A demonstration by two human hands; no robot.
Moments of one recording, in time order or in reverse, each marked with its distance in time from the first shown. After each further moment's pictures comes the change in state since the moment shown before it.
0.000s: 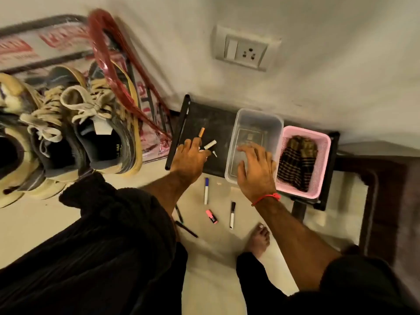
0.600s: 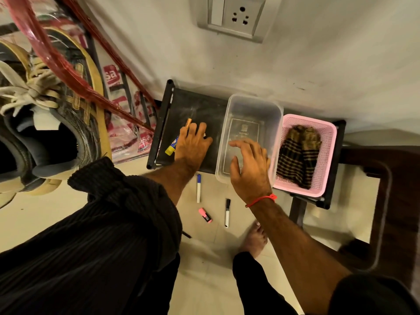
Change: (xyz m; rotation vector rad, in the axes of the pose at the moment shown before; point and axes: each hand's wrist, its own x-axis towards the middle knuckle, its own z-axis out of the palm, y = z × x) left_hand 0.064 0.029 0.051 0.335 -0.072 -0.015; right_hand 0.005 0.032 0.040 0.080 0.114 -0.007
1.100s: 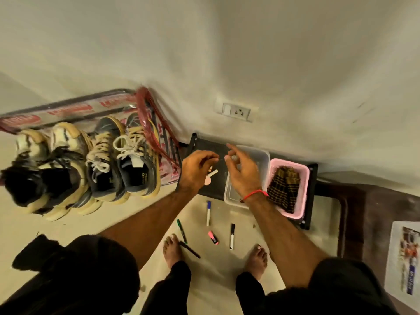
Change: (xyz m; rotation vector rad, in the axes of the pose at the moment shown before) left_hand -0.096 -0.071 -0.181 -1.329 0.379 -0.230; right_hand 0.059 -0.135 -0.111 0.510 -0.114 0.207
